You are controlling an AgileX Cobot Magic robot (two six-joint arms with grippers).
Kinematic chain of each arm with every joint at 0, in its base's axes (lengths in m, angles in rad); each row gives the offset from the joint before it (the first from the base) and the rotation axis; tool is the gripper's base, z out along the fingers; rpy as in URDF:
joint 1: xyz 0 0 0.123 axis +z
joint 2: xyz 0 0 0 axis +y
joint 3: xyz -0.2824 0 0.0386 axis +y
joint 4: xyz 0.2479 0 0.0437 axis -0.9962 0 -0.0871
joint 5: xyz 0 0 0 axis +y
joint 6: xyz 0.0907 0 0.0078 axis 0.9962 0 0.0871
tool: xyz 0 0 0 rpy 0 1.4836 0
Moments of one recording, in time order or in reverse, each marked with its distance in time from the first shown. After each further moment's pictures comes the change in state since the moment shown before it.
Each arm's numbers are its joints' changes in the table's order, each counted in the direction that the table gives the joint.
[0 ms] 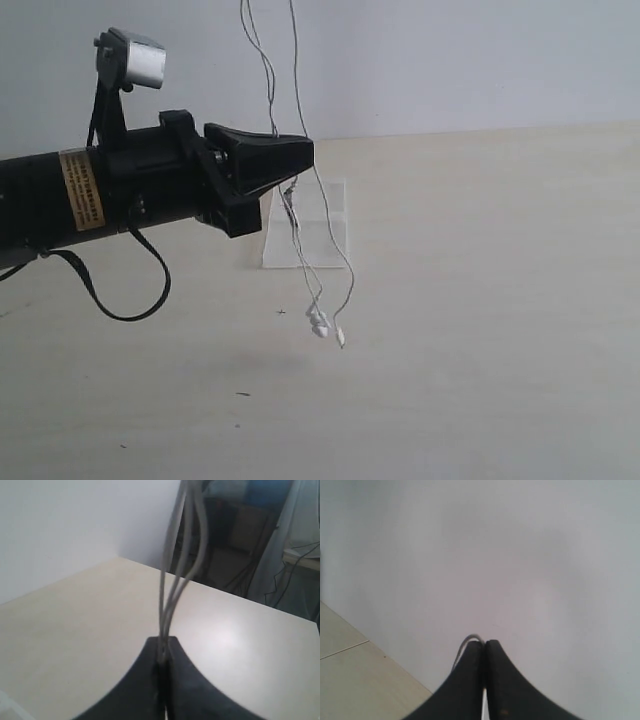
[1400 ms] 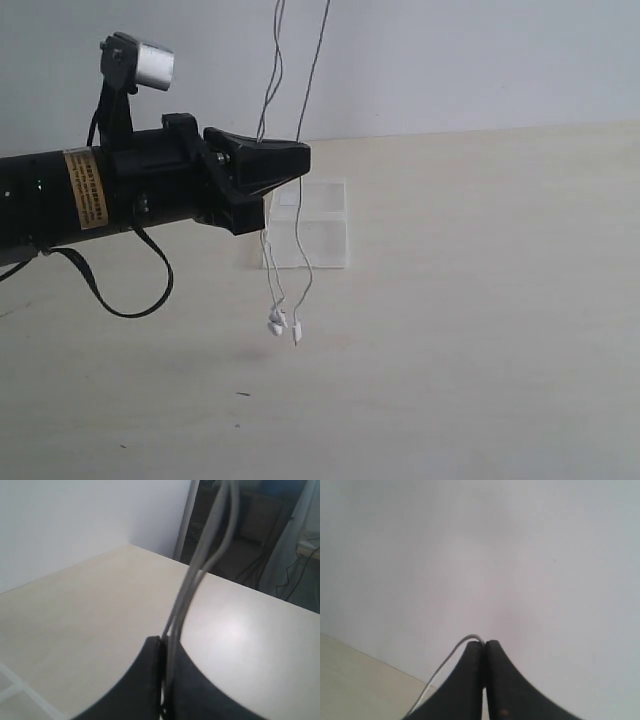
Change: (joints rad) left arm -0.004 0.000 -0.010 -0.012 0.070 -0.034; right arm 0.000 -0.087 0.000 0.277 0.273 0.165
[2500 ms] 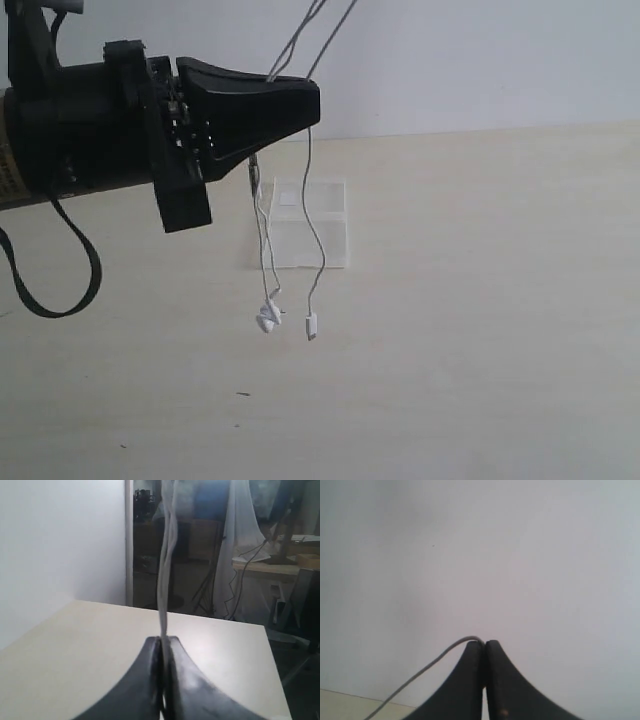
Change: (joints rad) left arm -0.002 -0.196 -0.008 -0.191 -0.137 -0.077; right arm -0.017 -0.115 -0.002 0.292 0.181 0.051
